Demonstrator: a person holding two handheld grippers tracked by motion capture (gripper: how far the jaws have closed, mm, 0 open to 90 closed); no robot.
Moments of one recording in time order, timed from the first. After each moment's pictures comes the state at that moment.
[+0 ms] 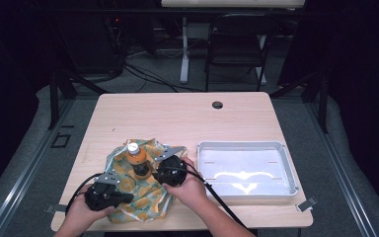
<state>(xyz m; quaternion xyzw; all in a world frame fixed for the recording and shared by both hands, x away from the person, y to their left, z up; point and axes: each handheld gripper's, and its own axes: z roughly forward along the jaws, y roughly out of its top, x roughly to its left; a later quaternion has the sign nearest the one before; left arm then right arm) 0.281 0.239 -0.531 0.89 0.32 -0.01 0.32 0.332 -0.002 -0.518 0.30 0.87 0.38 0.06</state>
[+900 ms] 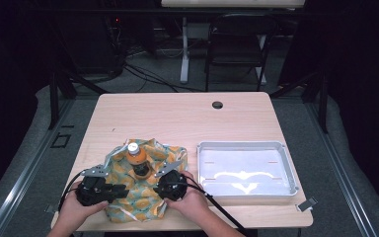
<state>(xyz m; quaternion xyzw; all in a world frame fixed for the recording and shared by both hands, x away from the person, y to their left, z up) 0.289 0.263 -0.526 0.85 0.36 0.00 0.37 0.309 -0.003 -0.548 0.29 0.88 0.36 0.04</state>
